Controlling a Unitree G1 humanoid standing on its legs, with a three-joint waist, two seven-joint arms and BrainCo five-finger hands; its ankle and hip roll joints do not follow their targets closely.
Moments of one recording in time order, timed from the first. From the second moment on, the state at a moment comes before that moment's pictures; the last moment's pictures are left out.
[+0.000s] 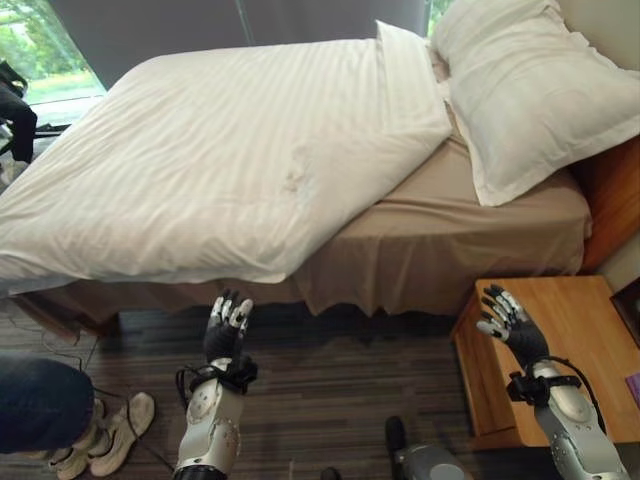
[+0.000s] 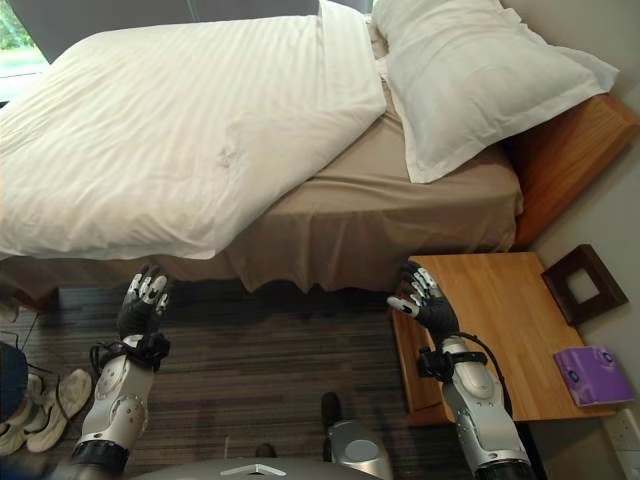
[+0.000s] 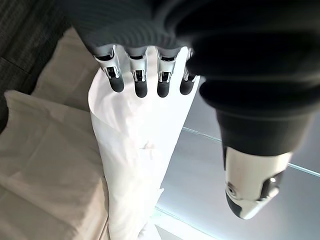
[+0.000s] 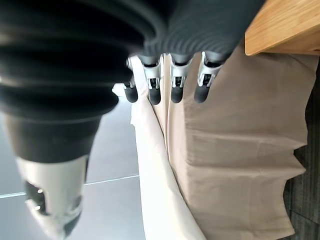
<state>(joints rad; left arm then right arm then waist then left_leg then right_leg) 0.04 0.28 0.05 0.32 -0.71 -0.23 0.03 0.13 -0.42 0.07 0.08 0.45 -0.13 0.09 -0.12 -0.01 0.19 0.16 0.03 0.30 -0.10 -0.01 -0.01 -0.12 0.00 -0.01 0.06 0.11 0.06</state>
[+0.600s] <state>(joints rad) -0.04 0.24 -0.04 0.26 -0.71 -0.24 0.00 0.10 -0.46 0.10 0.05 0.45 -0.14 0.09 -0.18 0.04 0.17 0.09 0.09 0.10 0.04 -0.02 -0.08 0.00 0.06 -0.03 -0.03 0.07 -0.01</state>
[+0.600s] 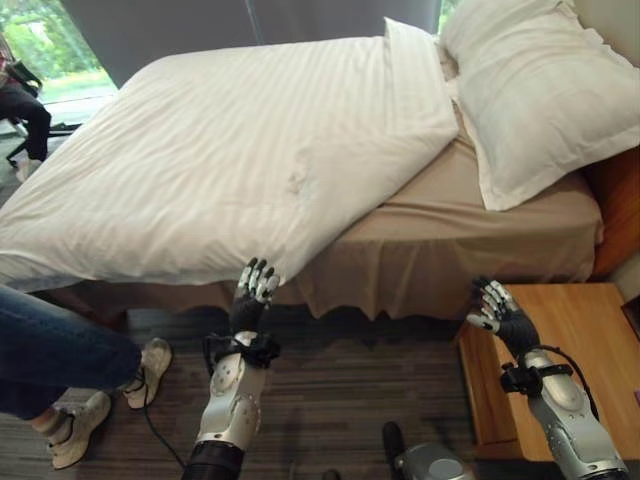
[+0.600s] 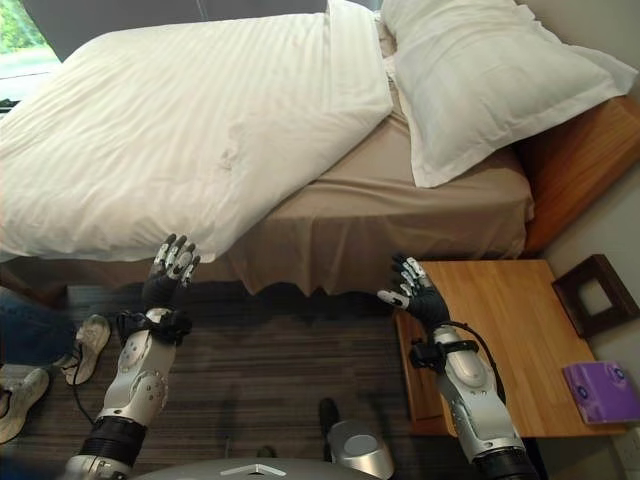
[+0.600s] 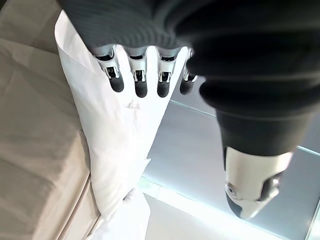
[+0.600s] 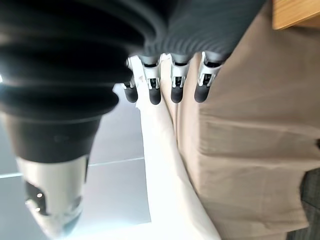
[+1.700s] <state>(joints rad) 0.05 0.24 0.06 0.31 -0.64 -0.21 0.04 0.15 -0.38 0.06 0.16 0.48 -0.13 -0.01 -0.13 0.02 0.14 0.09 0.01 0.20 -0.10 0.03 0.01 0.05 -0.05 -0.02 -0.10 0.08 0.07</state>
